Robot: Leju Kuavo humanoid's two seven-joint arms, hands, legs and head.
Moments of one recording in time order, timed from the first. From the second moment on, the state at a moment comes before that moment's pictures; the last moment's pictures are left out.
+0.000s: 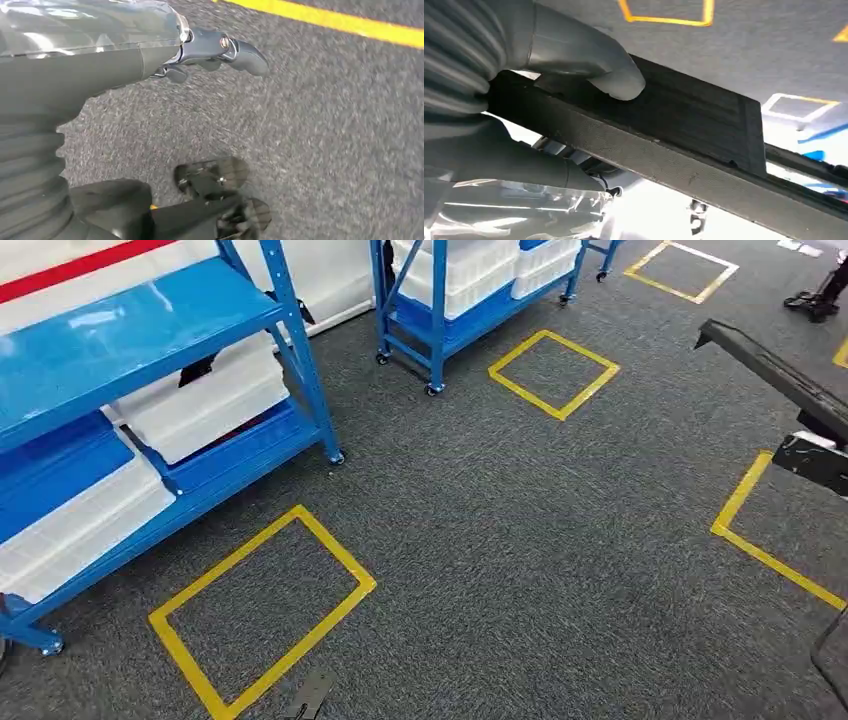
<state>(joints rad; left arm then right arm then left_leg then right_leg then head) -0.12 -0.09 -0.52 -0.18 0.28 0.35 -0.23 -1.17 -0.60 0.77 -0.66 0.66 -0.14 -0.08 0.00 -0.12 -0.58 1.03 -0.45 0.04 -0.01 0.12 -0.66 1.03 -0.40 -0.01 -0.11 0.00</state>
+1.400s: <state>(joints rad) -0.12 -0.08 -0.51 -0.18 0.29 0.31 -0.21 -1.25 -0.59 0.75 -0.68 0.76 -0.03 -0.01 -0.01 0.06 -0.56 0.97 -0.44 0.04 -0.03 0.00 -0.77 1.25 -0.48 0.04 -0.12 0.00</state>
